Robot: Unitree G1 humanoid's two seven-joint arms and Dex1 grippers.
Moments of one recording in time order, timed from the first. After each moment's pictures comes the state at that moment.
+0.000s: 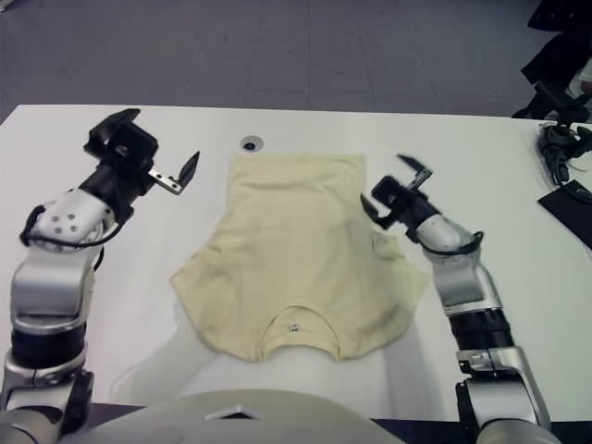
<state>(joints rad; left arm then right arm) -0.20 0.46 0.06 -0.69 0.06 0.78 -0.39 -0.23 -0.57 -0.04 0.00 -0.16 0.04 0.34</state>
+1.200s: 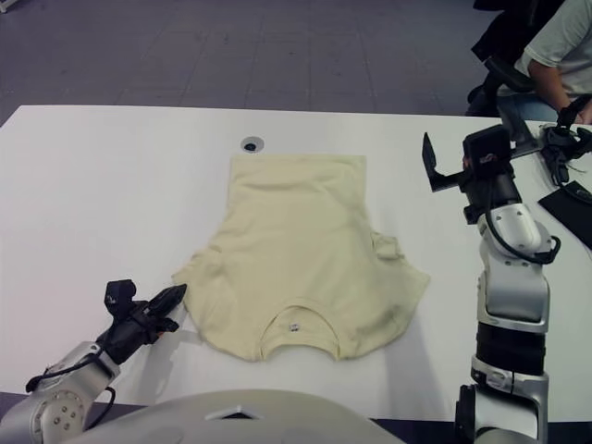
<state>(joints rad) 0.50 0.15 0.37 -0.59 -0.60 0.88 -0.46 -0.18 -0.55 -0.27 -0.19 0.03 0.19 0.30</state>
